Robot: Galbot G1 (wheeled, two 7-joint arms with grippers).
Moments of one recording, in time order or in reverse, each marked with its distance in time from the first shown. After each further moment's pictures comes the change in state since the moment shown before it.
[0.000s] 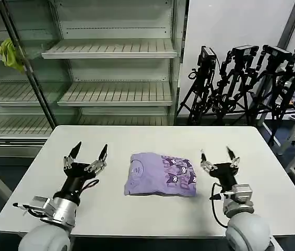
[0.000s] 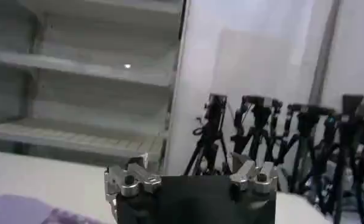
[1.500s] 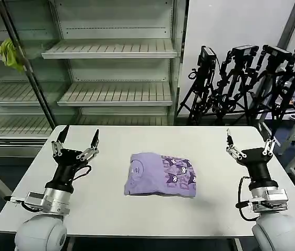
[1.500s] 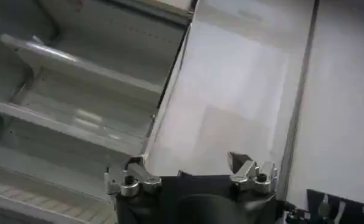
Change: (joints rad) left arm -0.061 0.055 -0.008 0.033 0.120 -0.155 -0.016; right arm -0.093 0.006 0.237 0.062 -0.184 0.195 -0.139
